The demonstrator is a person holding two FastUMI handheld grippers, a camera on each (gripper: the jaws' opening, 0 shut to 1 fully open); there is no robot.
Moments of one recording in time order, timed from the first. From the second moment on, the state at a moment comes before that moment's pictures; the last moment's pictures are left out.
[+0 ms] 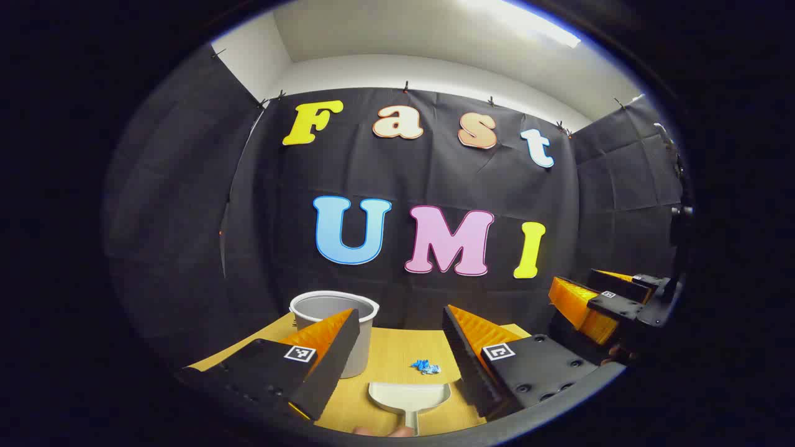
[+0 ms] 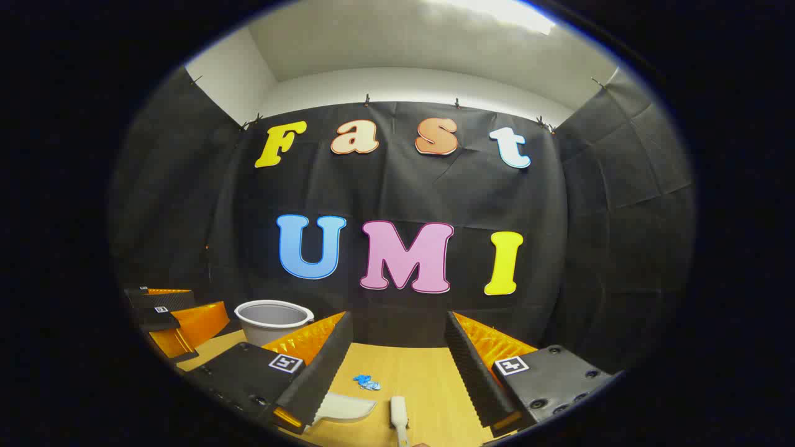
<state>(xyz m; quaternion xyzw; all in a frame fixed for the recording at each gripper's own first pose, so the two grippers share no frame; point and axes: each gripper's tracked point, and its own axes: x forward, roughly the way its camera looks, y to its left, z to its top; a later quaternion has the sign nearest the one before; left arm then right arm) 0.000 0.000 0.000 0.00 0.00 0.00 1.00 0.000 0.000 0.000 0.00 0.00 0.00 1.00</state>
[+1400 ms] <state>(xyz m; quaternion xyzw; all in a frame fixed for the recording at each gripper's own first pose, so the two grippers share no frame) 0.026 -0.009 -0.005 0.01 0.00 -0.01 1.00 0.015 0.008 0.010 -0.02 -0.03 0.03 1.00</state>
